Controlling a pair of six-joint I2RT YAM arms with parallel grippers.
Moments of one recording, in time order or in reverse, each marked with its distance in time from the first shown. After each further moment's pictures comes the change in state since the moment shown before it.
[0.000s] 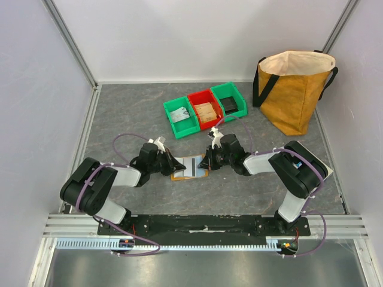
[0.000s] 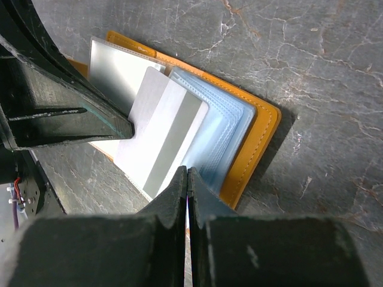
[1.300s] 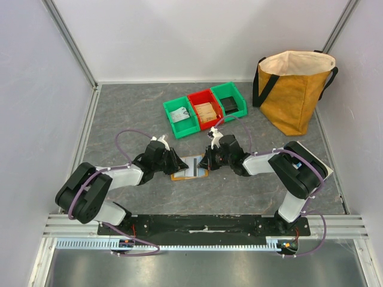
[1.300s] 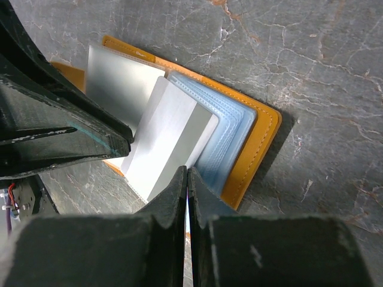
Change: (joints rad) left arm -0.093 -0.092 0.082 -0.220 -0.154 0.005; right arm 0.020 -0.003 0.000 0.007 0.035 0.001
